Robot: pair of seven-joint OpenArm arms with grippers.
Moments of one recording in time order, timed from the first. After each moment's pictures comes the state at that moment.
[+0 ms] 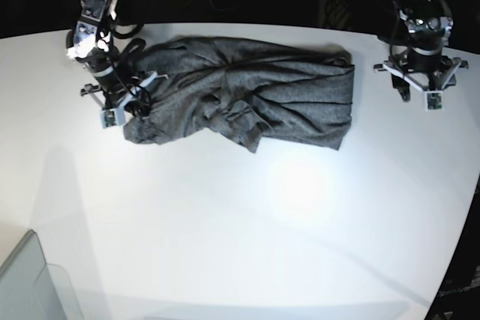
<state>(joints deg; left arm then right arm) 21.2 -2.5 -28.8 105.0 4.7 -14.5 30.8 -11.2 -5.4 25.2 87.8 -4.7 35.0 -28.4</state>
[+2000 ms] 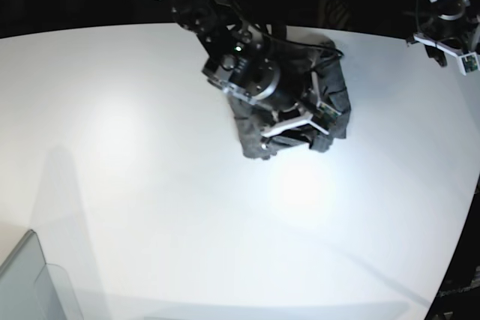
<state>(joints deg) 26.9 3.2 -43.5 110.9 4.8 -14.8 31.6 -2.1 -8.5 -33.6 98.3 -8.3 27.8 -38.3</state>
